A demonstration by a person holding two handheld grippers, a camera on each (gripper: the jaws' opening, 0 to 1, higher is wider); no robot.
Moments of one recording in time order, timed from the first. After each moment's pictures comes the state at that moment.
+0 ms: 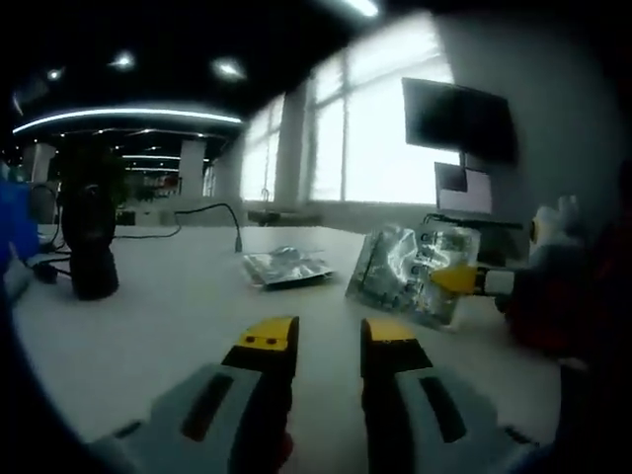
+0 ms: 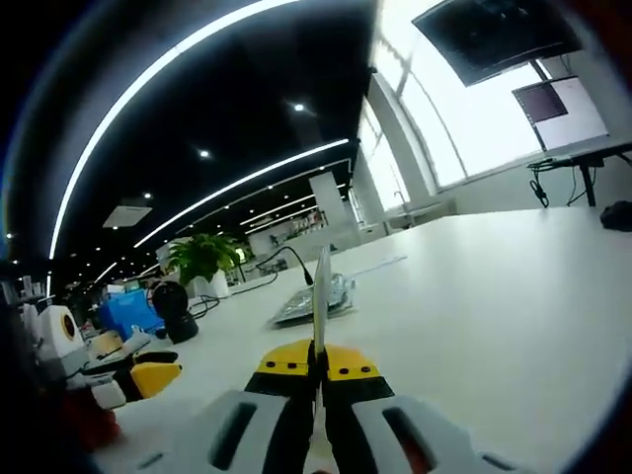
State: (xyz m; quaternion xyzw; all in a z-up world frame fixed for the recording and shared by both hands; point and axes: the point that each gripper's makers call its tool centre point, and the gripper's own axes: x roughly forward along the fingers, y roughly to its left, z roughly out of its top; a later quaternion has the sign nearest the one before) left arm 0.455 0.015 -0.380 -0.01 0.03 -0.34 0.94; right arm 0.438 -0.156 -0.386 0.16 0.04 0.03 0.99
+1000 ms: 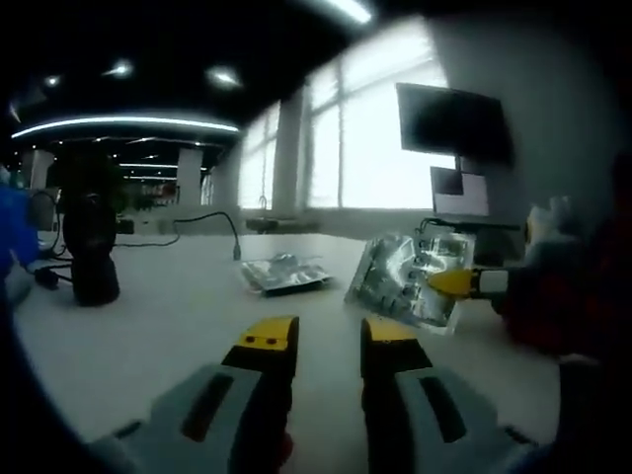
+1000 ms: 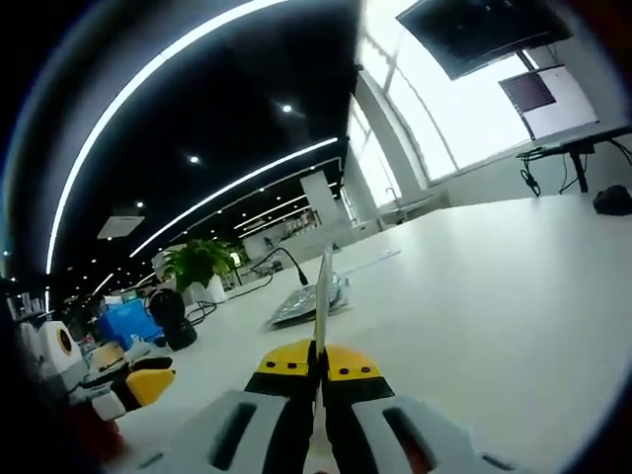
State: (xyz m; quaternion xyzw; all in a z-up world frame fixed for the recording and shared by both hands) left arm 0.447 0.014 -0.376 -0.01 0.01 -0.34 0.94; right arm 0.433 -0.157 -0.390 0.19 0.04 0.03 0.98
